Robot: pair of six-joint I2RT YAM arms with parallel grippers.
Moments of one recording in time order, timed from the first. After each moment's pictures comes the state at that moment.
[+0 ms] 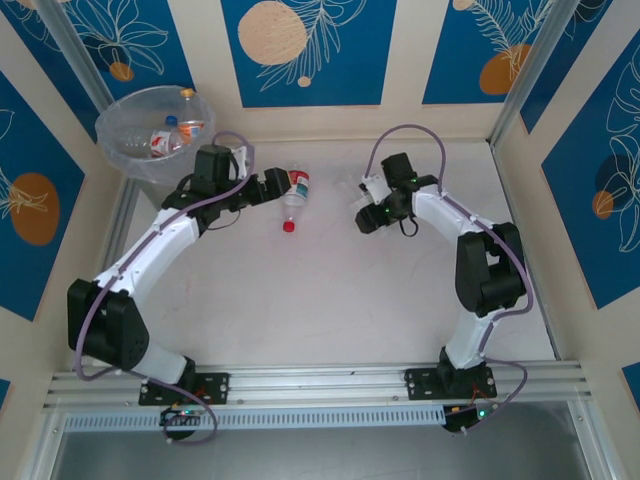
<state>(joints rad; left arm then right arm) -0.36 1.49 1.26 -0.36 0.39 -0.58 0.32 1.79 1.33 -0.67 -0.18 -0.19</state>
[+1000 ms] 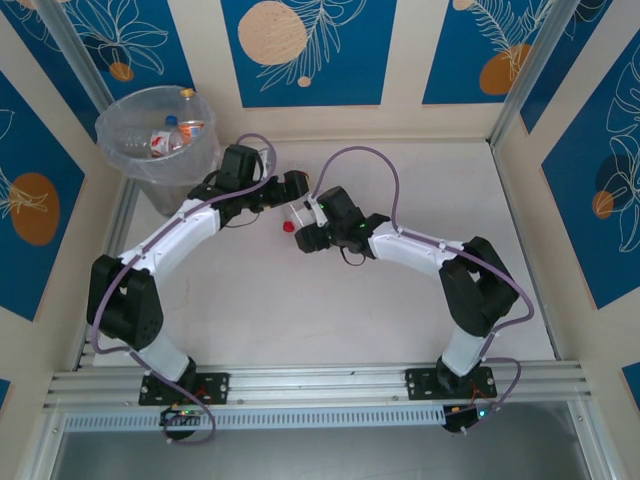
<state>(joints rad) -0.43 1.62 1.34 -0.39 0.29 -0.65 0.72 1.72 1.17 -0.24 -0.05 0.21</state>
